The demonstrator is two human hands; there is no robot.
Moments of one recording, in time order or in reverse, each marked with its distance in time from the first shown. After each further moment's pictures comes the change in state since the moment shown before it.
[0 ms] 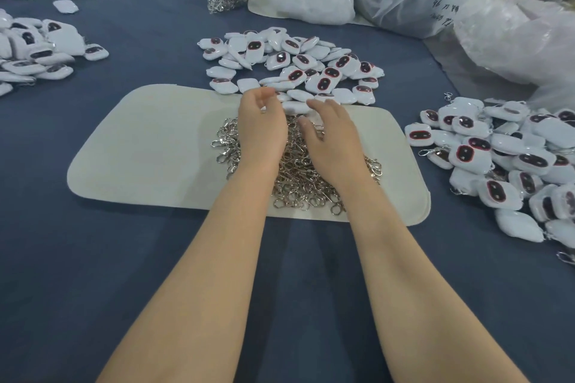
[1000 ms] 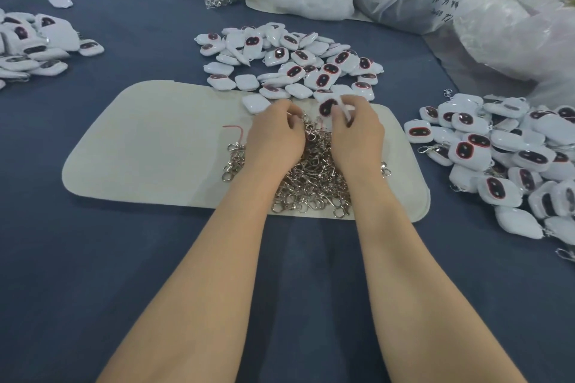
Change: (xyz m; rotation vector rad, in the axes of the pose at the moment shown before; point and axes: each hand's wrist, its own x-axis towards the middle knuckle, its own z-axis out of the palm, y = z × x) left_hand -0.004 -0.013 0.000 0.598 -0.233 0.276; right_hand 0.002 0.007 -0.012 0.210 0.299 0.212
